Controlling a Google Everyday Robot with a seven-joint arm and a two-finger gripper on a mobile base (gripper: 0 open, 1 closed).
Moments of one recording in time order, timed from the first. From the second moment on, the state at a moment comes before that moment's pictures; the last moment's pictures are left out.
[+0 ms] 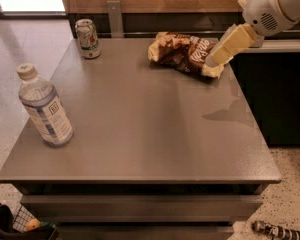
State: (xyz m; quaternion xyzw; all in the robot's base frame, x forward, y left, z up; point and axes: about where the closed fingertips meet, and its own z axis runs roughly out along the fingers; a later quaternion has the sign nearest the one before) arm 0.612 -0.180 0.993 -0.49 0.77 0.03 0.41
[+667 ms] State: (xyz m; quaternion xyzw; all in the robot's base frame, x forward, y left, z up) arm 0.616 -0.178 0.992 -0.48 0.78 0.02 0.40
